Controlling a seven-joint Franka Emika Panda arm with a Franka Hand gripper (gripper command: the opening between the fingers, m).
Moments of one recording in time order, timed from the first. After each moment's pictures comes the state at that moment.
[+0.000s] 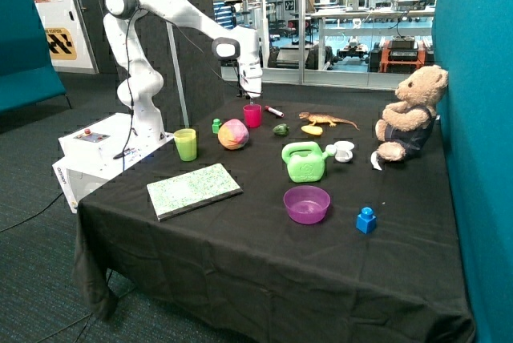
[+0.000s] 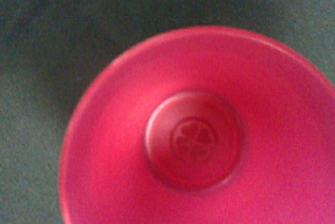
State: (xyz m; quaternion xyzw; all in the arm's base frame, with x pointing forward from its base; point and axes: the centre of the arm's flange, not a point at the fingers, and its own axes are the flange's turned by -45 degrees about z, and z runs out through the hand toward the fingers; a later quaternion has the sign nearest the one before) arm 0.445 0.148 0.380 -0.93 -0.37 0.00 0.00
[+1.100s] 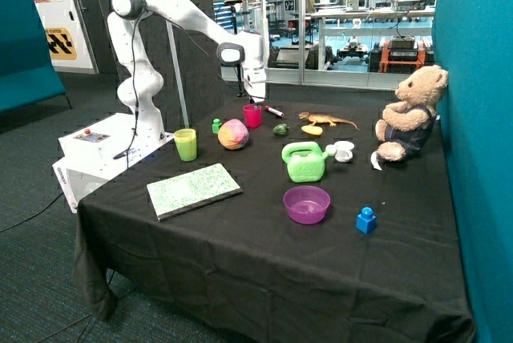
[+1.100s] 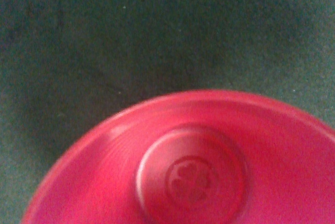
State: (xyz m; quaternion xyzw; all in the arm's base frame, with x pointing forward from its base) arm 0.459 0.154 0.361 -0.93 -0.36 0.00 0.00
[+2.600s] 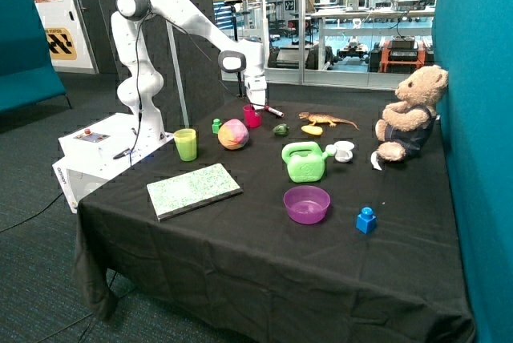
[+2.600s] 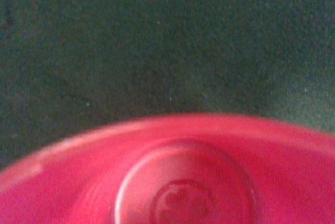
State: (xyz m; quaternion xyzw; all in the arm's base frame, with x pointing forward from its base) arm 0.463 0.153 0.333 -0.94 -0.33 0.00 0.00
